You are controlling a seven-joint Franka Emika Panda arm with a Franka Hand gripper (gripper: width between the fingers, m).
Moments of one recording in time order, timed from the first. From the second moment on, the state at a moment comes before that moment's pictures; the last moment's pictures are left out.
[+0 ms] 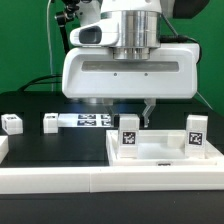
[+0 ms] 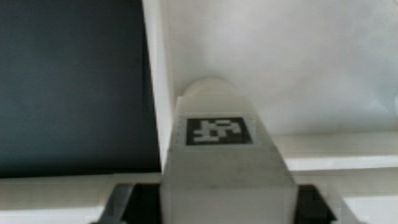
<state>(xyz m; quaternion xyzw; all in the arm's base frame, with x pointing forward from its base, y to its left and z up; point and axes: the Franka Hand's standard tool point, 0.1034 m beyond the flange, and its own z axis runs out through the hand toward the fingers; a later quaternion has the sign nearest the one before) 0.609 0.006 0.078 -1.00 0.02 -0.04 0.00</state>
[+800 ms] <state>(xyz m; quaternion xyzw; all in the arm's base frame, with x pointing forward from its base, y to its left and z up) 0.607 0.005 0.077 -0.94 0.34 -0.05 0.03</state>
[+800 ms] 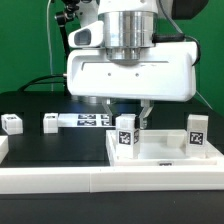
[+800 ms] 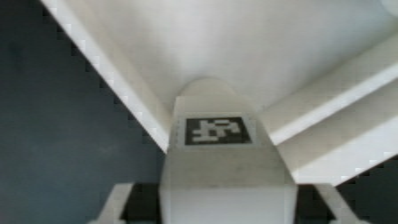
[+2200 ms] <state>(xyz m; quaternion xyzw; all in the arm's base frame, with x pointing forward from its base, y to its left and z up) 0.608 0.003 0.077 -0.71 0.70 -0.02 0.06</state>
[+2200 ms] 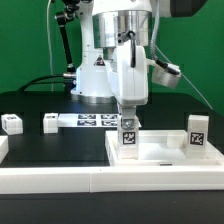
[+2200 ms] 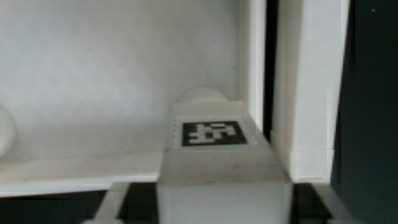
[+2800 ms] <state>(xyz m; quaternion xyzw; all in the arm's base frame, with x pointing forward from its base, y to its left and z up) 0.607 0.007 0.077 -0.86 0.50 -0.03 0.05</state>
